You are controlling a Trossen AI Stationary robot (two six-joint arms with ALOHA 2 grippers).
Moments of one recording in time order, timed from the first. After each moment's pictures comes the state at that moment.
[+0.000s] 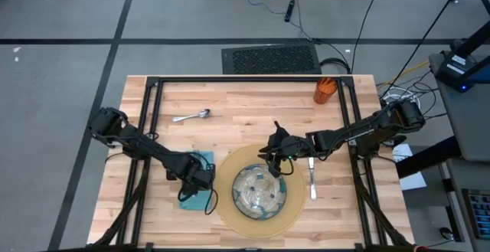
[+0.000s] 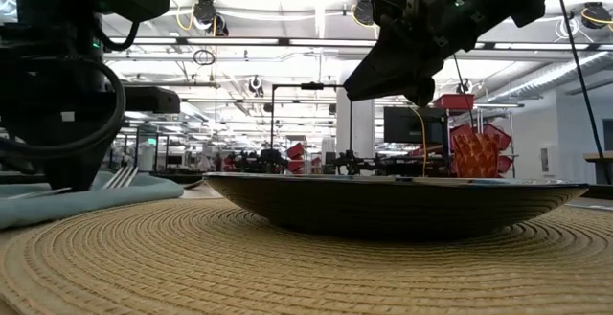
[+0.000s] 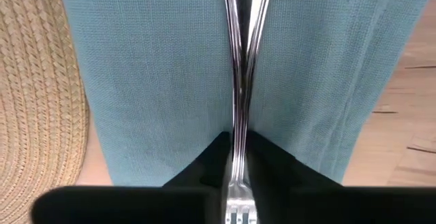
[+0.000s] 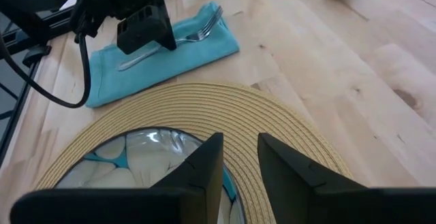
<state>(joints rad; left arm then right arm) -0.43 1.63 0.87 -0.82 -0.11 1.13 0.17 1.49 0.76 0.16 0.22 0.45</state>
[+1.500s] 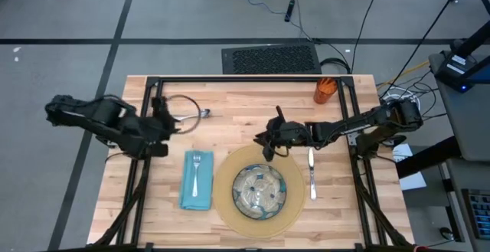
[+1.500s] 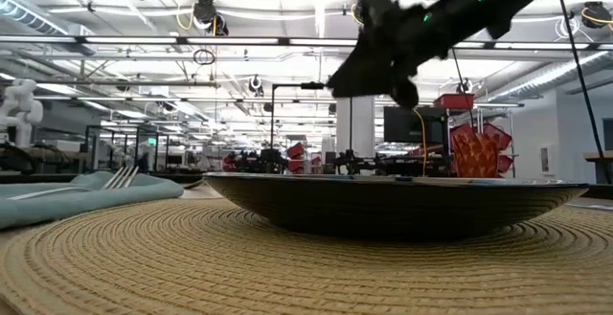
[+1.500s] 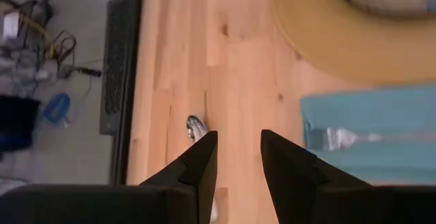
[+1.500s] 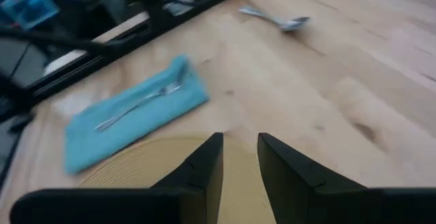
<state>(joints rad) -0.28 0.95 1.21 -1.29 -0.47 0.00 0.05 1.50 0.76 0.27 0.21 0.50</state>
